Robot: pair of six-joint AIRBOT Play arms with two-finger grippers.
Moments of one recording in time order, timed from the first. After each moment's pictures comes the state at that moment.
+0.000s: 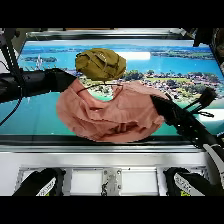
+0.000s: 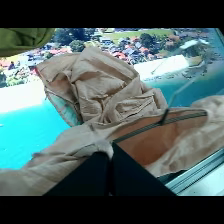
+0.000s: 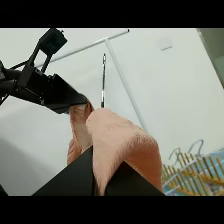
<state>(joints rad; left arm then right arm) -0.27 -0.89 1.39 1.08 -1.17 -1.62 -0.04 -1.14 0.46 0.66 1.67 -0.30</state>
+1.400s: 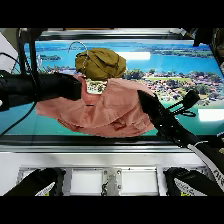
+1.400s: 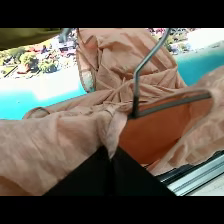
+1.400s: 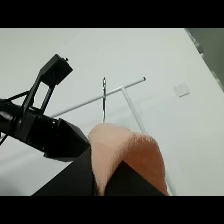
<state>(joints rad) -0.57 -0.93 1.48 1.50 -1.27 -1.80 0.29 -1.19 0.49 1.03 1.63 -0.45</state>
